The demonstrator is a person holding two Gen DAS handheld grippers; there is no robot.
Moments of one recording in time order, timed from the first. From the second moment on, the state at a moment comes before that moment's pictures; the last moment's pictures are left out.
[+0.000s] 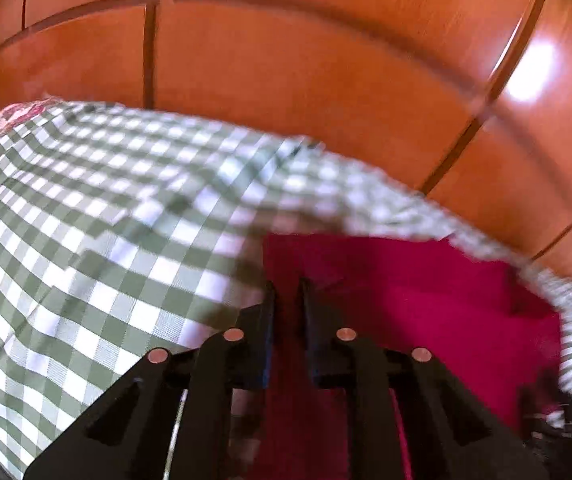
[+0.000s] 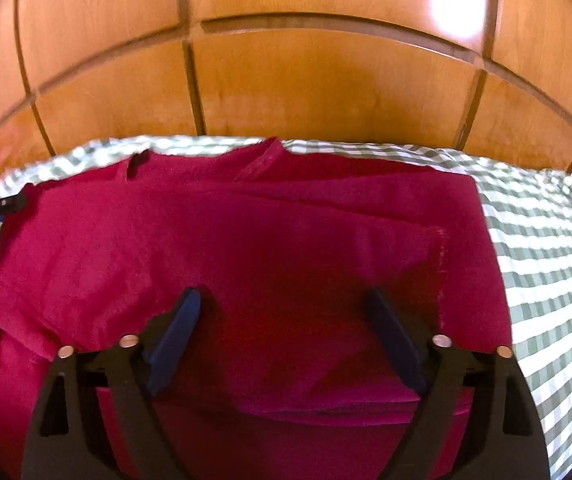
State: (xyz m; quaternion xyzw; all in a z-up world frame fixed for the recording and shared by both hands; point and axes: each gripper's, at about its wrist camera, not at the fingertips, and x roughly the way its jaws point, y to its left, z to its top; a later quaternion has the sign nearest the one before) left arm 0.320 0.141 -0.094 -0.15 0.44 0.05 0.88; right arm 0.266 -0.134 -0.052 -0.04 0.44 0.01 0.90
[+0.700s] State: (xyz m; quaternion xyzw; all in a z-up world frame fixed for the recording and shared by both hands) left arm 0.239 0.066 -0.092 -0.02 0.41 0.04 0.91; right arm 0.269 -0.137 -0.057 -0.02 0.43 0.02 0.90
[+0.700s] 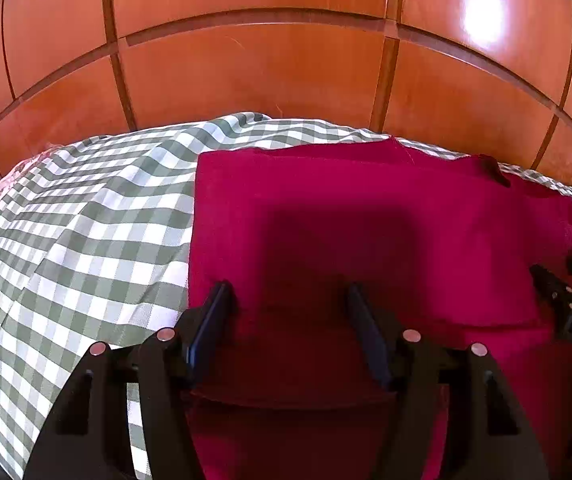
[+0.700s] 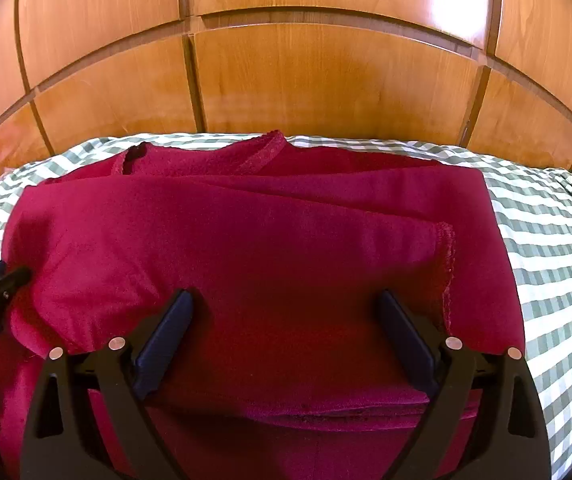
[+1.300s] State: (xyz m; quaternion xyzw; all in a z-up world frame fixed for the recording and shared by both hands) left arm 0.173 0.081 -0.060 -0.08 0.39 0.05 0.92; right arm 0.268 -0.137 -0.053 -0.02 0.44 0.01 0.90
